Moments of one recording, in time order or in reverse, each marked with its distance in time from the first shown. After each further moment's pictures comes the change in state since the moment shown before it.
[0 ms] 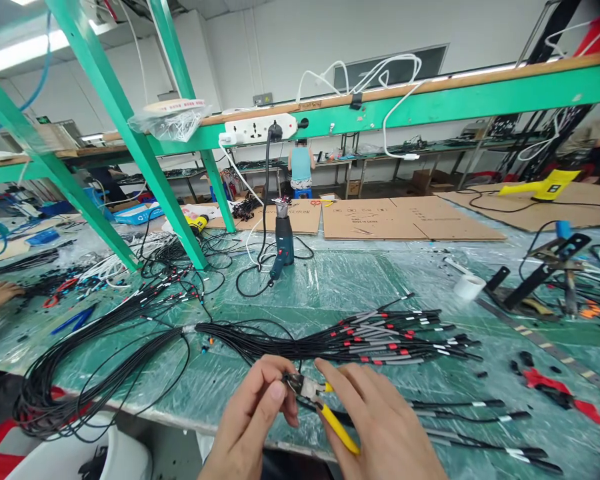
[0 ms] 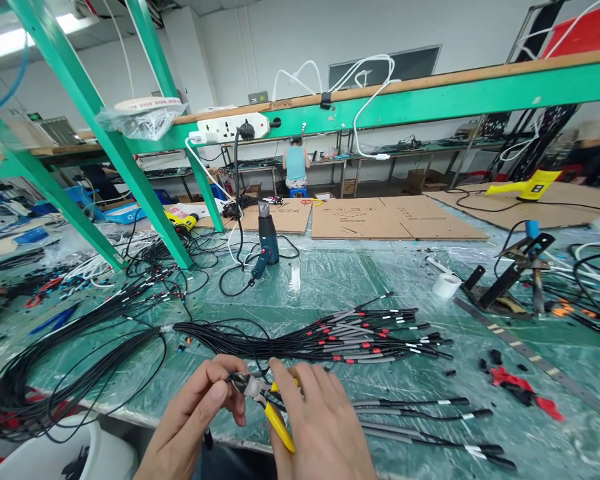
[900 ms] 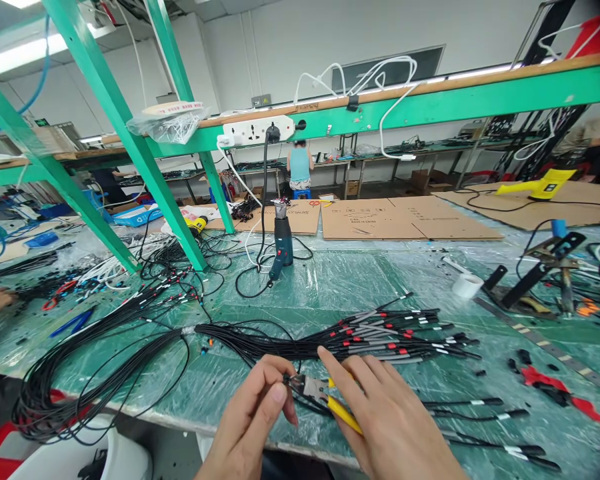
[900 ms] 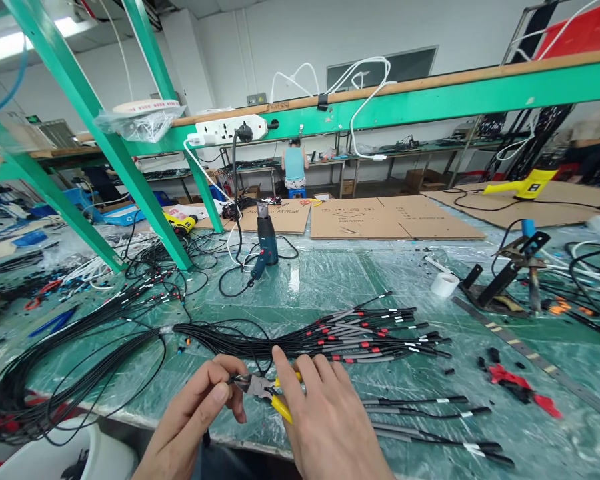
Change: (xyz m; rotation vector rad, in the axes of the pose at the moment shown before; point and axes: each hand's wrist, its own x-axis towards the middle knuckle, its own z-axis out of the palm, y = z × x) left_hand -0.002 0.007 -0.003 0.189 -0.002 -0.017; right_hand 0.004 0.010 -0.006 -0.224 -0.039 -0.121
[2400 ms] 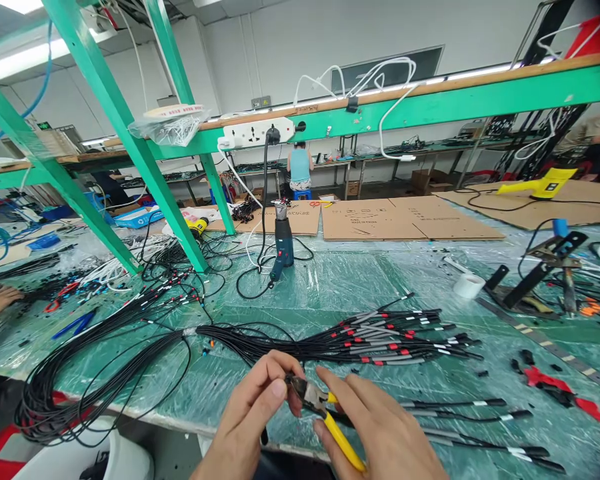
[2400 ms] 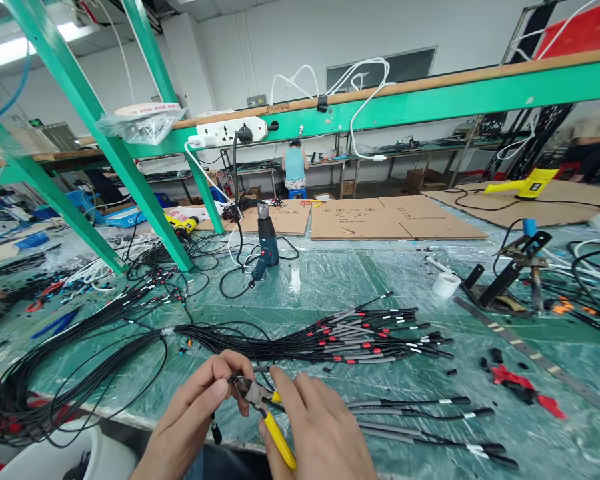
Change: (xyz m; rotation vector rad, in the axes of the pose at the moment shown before) left_hand 0.011 0.002 -0.001 -0.271 -0.091 0.075; right_hand -0.016 -0.016 0.006 0.365 -0.131 0.243
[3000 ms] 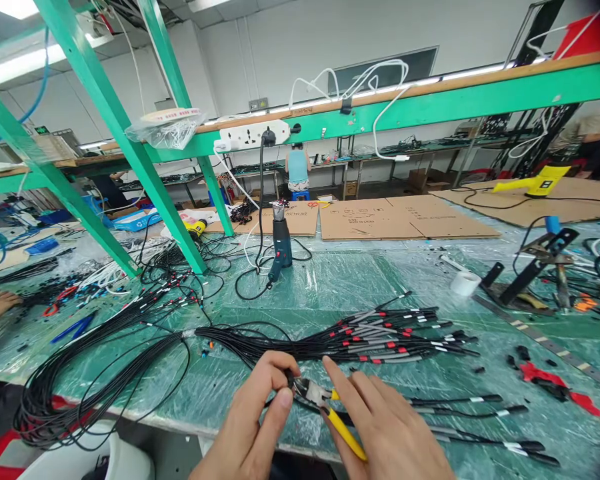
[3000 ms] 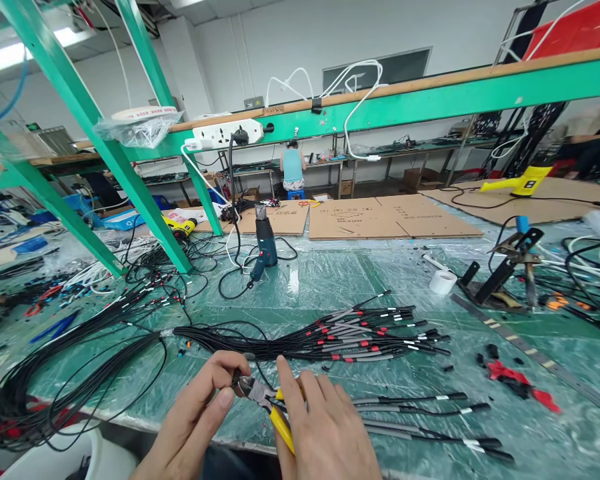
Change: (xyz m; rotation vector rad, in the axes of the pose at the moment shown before) left_hand -0.007 0.006 0.003 0.535 -0.027 0.098; right_hand -0.006 0.006 -0.003 -0.337 0.115 -0.137
